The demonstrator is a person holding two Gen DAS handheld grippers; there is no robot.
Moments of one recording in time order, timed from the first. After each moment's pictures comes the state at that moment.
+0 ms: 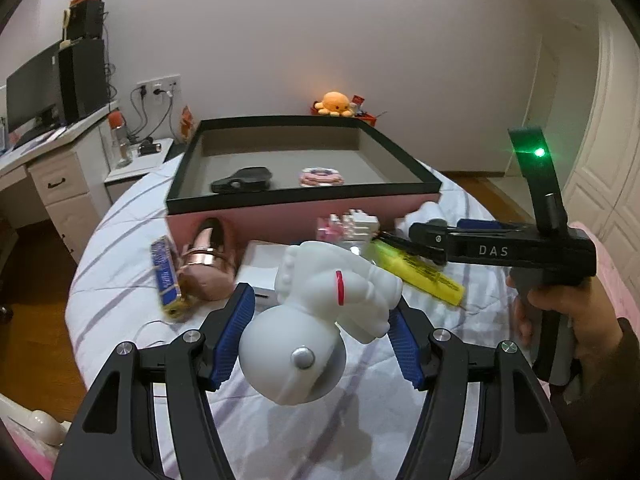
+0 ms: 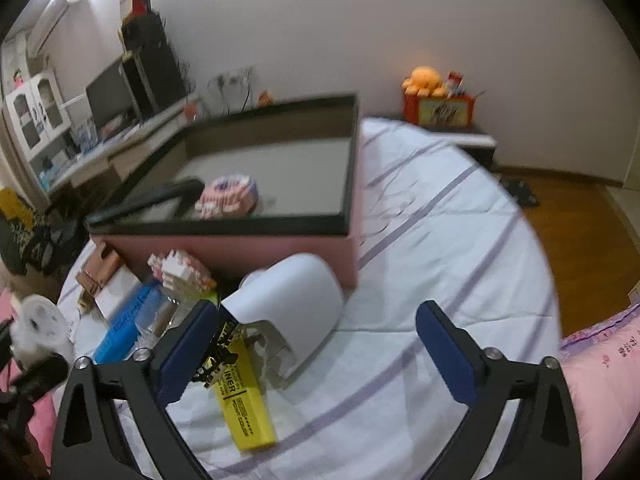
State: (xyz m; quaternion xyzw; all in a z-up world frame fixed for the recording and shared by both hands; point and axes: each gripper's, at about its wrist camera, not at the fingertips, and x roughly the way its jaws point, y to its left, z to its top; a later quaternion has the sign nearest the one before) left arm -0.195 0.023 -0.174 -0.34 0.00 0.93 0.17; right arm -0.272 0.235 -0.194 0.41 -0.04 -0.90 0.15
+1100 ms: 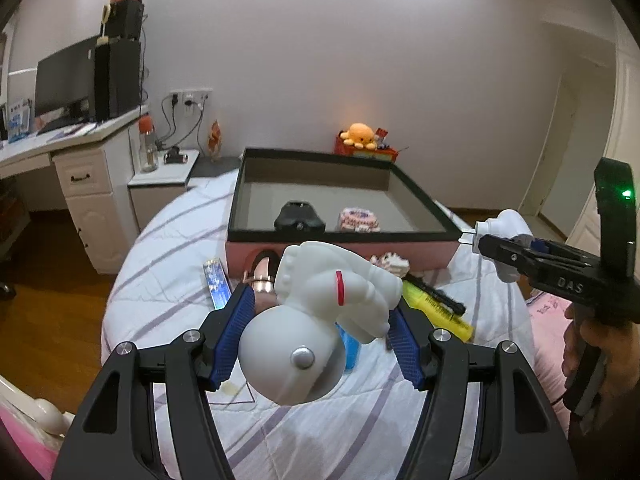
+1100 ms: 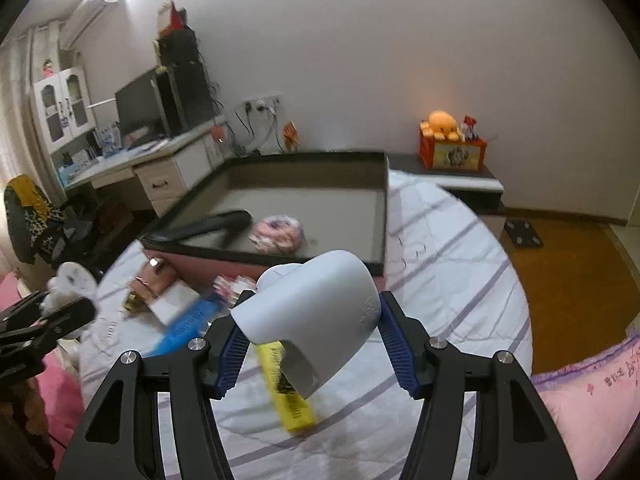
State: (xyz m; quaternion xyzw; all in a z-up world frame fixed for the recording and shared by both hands) left arm -0.186 -0.020 -0.143 -0.30 -0.04 0.94 0.14; right arm -0.209 0.220 -0.126 0.32 0.00 -0.93 0.17
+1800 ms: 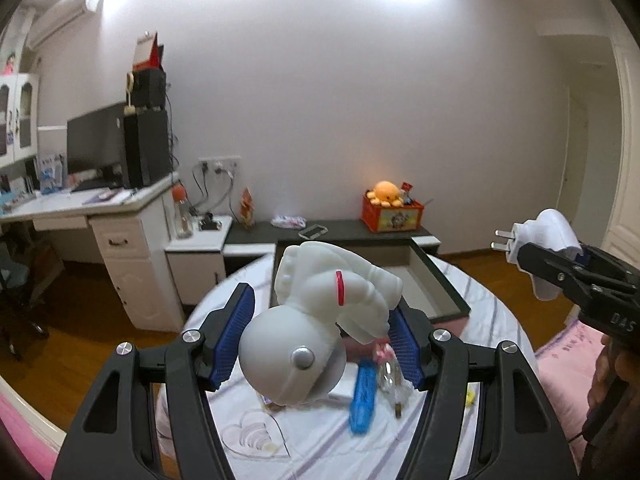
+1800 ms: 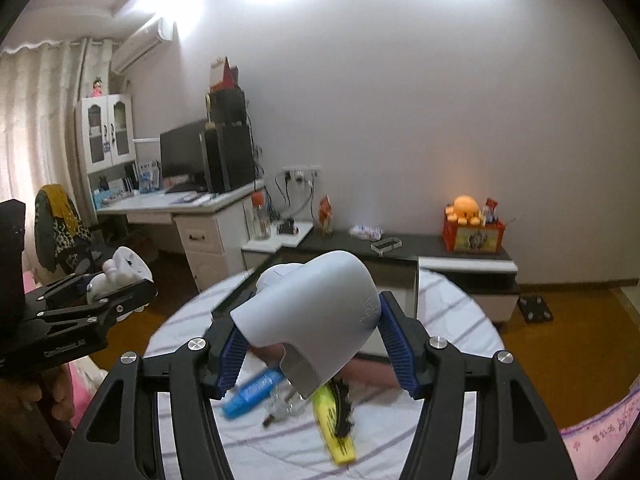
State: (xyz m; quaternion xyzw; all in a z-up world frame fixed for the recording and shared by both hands) left arm -0.180 -0.015 -0.064 -0.20 0.00 0.98 0.07; right arm -0.168 0.202 -0.044 0.18 0.01 -0.96 0.22
